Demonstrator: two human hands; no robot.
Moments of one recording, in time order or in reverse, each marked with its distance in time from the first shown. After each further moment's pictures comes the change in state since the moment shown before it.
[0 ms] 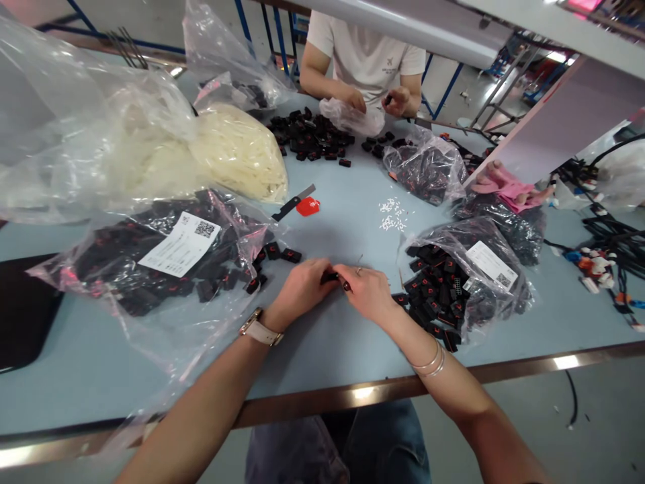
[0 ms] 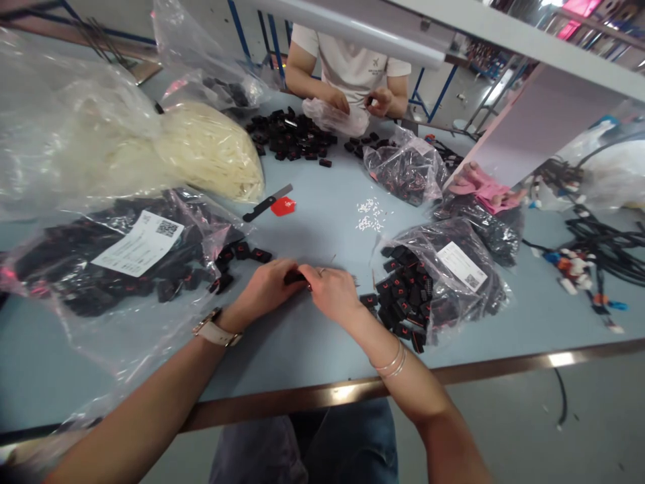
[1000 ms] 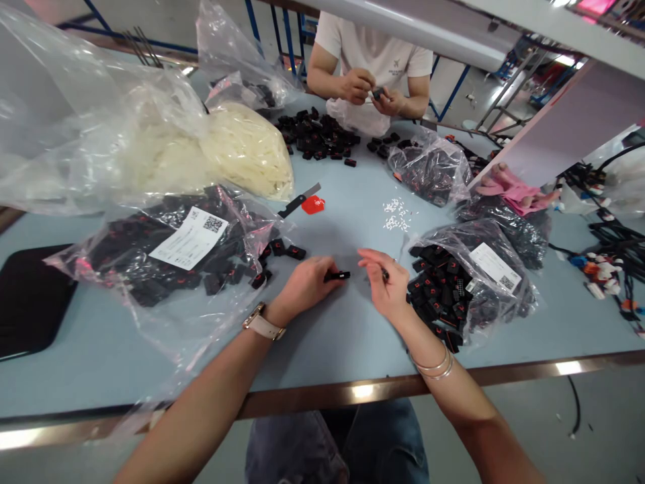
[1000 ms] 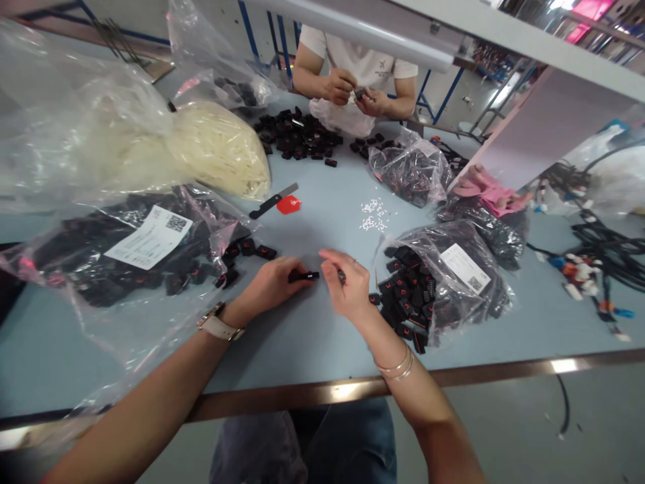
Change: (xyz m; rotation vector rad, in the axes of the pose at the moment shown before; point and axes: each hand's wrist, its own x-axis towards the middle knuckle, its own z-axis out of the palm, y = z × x) left_hand 0.000 0.001 -0.001 -0.042 -0.005 0.006; right_hand -0.004 0.002 -0.024 0.536 0.507 0.047
